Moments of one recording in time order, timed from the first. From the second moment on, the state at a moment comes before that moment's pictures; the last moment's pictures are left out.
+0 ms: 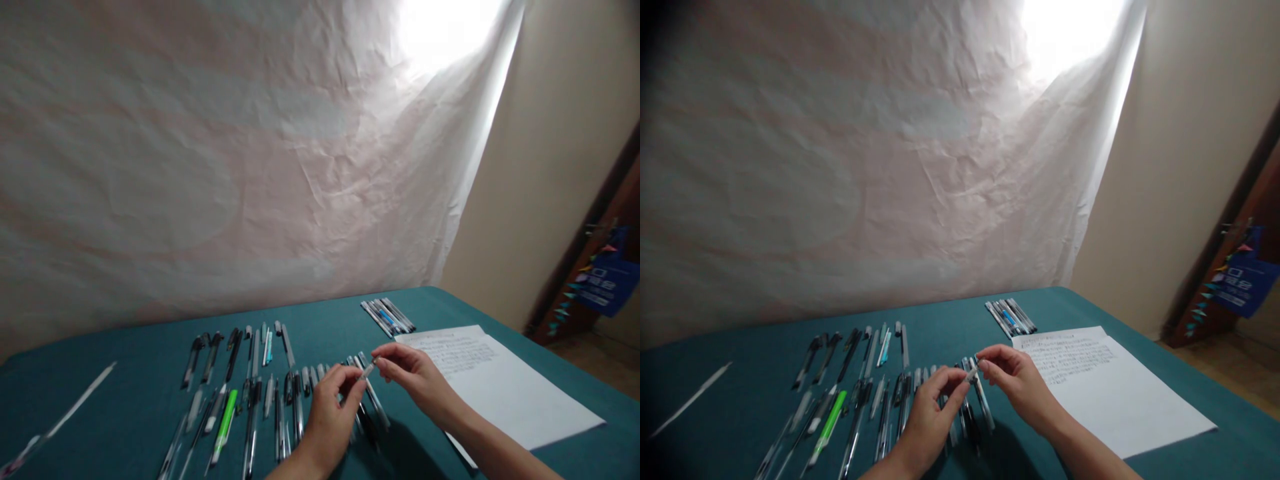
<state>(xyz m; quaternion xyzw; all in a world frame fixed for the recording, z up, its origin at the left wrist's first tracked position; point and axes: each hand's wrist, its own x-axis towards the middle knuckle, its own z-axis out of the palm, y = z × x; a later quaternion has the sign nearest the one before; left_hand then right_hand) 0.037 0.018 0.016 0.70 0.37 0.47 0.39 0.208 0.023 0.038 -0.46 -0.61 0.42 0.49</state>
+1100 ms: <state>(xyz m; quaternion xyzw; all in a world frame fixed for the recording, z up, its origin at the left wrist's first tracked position) 0.038 0.020 0.016 0.68 0.37 0.49 0.41 0.194 0.017 0.028 -0.43 -0.53 0.51 0.52</state>
